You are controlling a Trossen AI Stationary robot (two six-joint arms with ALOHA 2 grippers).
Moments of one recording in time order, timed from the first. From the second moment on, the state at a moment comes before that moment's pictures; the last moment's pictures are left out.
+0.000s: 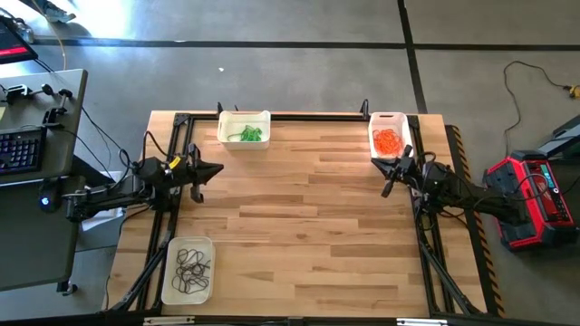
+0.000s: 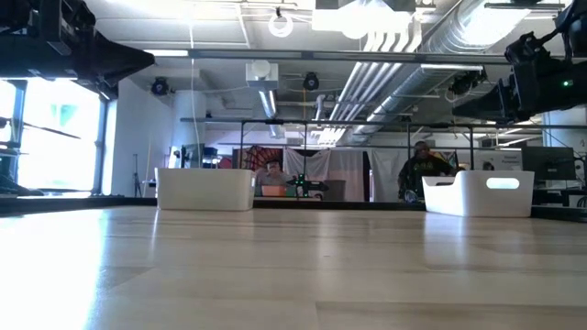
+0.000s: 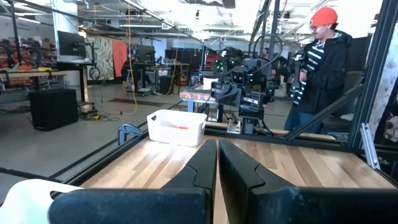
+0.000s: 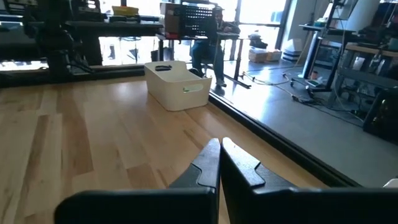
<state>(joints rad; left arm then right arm) 0.22 0.00 0.08 0.05 -0.01 -0.04 -0.20 0.00 0.08 -0.19 0.33 -0.05</state>
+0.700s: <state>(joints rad) 0.22 0.01 0.08 -0.19 -0.04 0.07 -0.20 0.00 0.08 -0.19 0.38 -0.07</state>
